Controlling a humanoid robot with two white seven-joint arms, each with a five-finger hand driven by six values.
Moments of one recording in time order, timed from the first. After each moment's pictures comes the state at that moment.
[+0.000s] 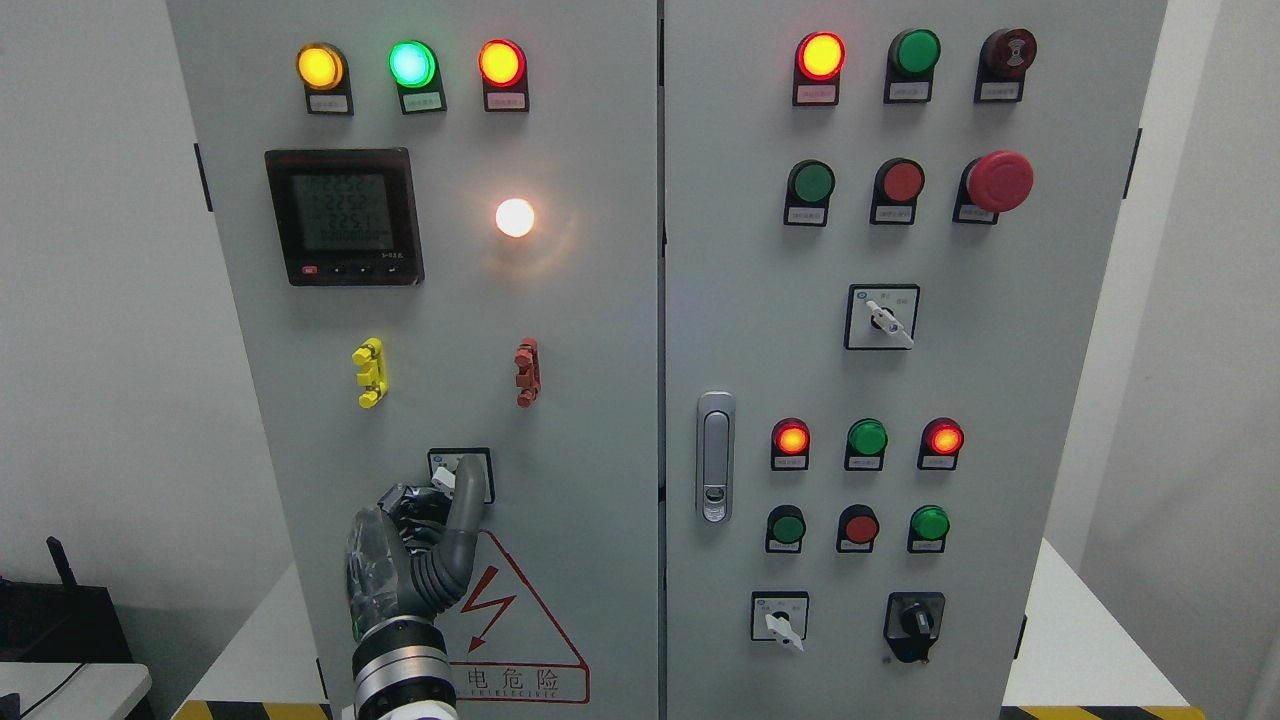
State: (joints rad) left arm -0.50 -0.10 -0.16 -1.83 -0.24 0.65 0.49; right arm 0.12 0.12 0.00 -0.11 0.00 0.01 -0.06
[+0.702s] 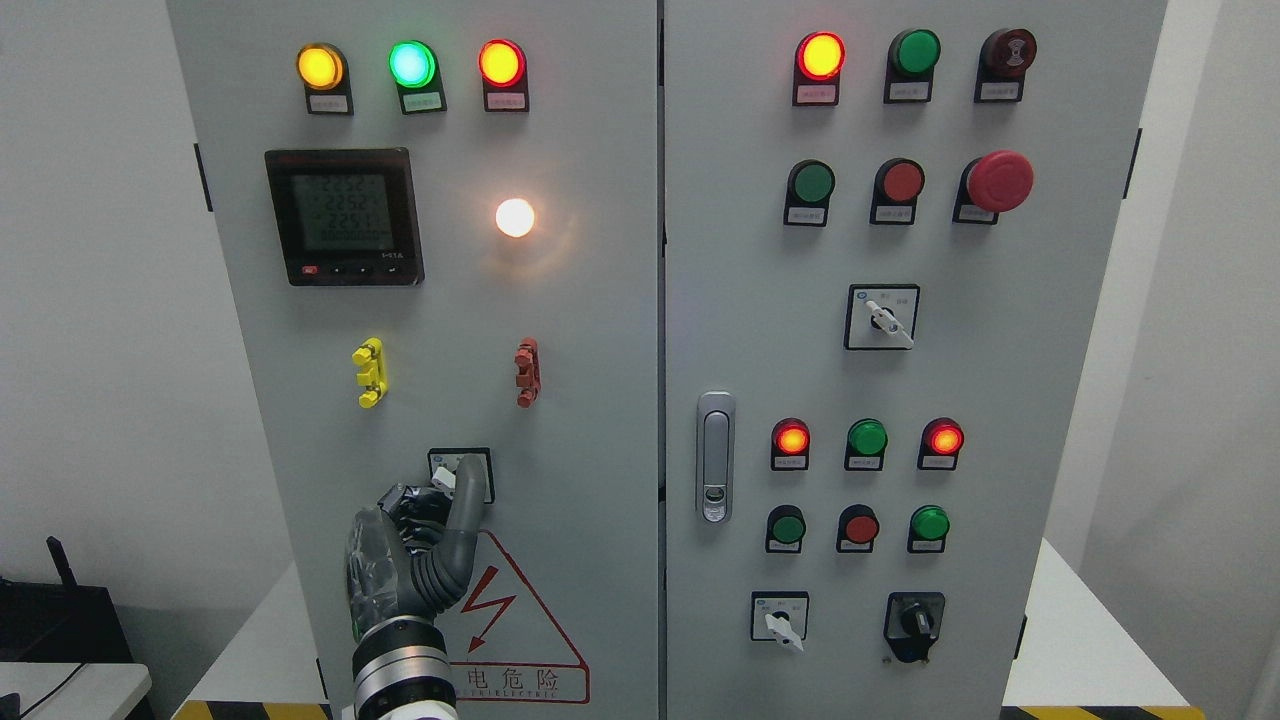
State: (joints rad) left arm -0.50 -0.10 -0.16 -1.83 -0.24 0.65 0.49; right arm 0.12 0.12 0.00 -0.11 0.00 0.01 -0.06
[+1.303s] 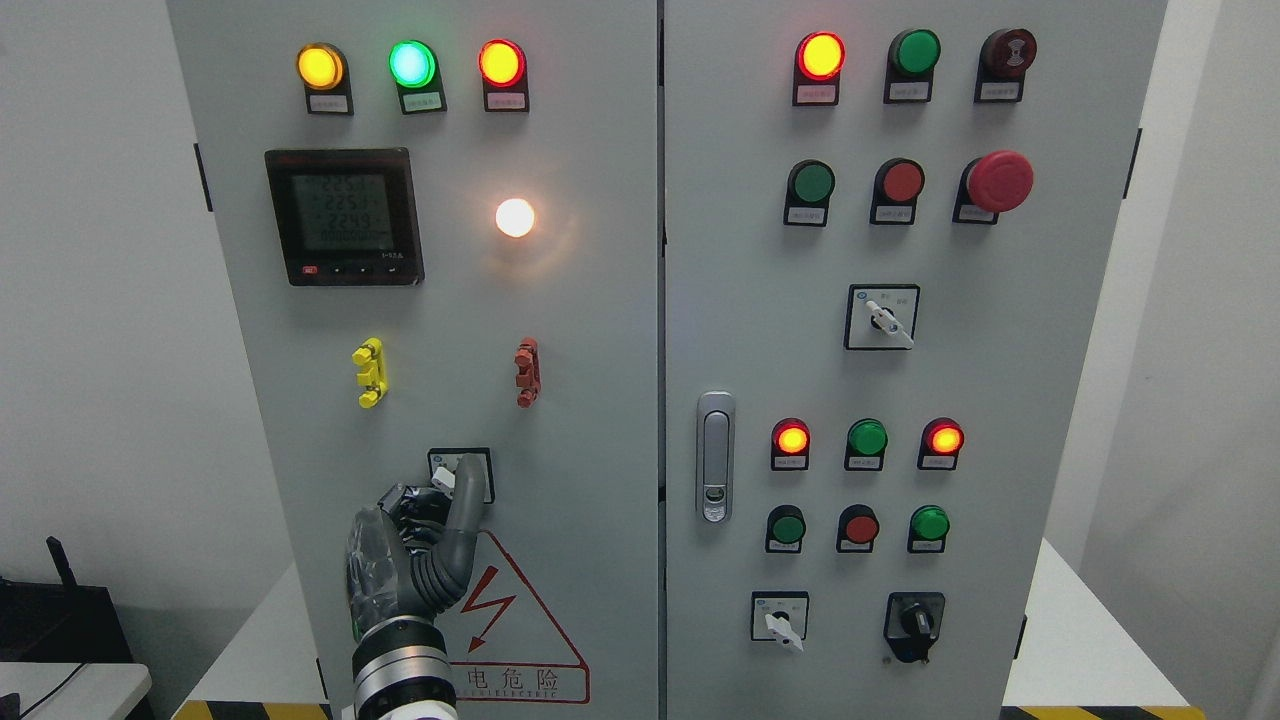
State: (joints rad) left arm -0.50 -0.10 -0.16 -1.83 -0.24 0.65 0.49; right arm 0.12 0.12 0.00 -0.11 0.00 0.01 -0.06
